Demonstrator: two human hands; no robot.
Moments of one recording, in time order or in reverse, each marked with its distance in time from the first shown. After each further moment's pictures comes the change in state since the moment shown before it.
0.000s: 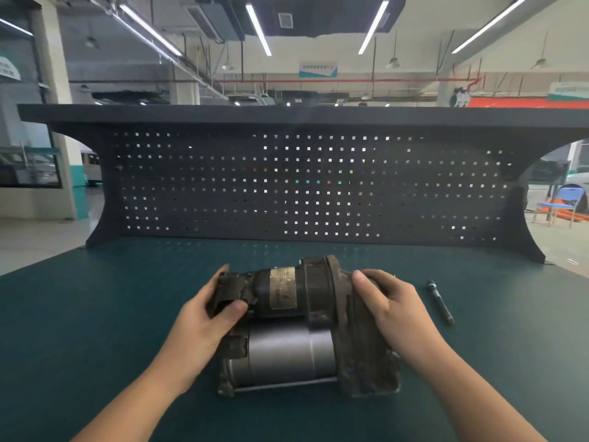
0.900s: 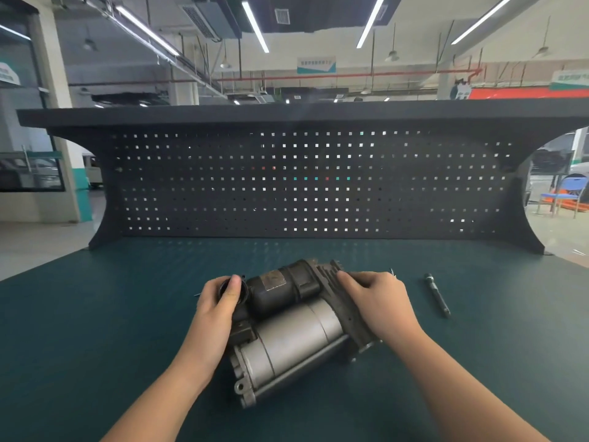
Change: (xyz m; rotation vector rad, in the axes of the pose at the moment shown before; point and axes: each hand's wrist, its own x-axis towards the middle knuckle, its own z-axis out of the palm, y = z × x) left_hand -0.002 0.009 0.028 0.022 0.191 -0.217; right_hand 0.022 0.023 0.012 -0.254 0.042 0.170
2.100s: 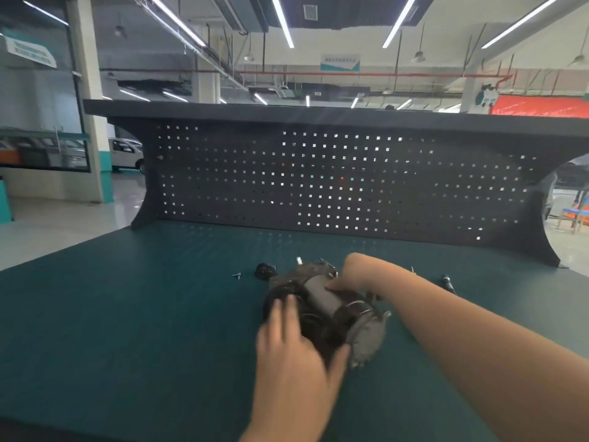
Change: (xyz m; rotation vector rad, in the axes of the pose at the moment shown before) left_hand -0.111 0.019 0.011 1.112 -0.080 0.354; right_hand -0.005 -0.105 0.020 -0.732 -0.610 0.026
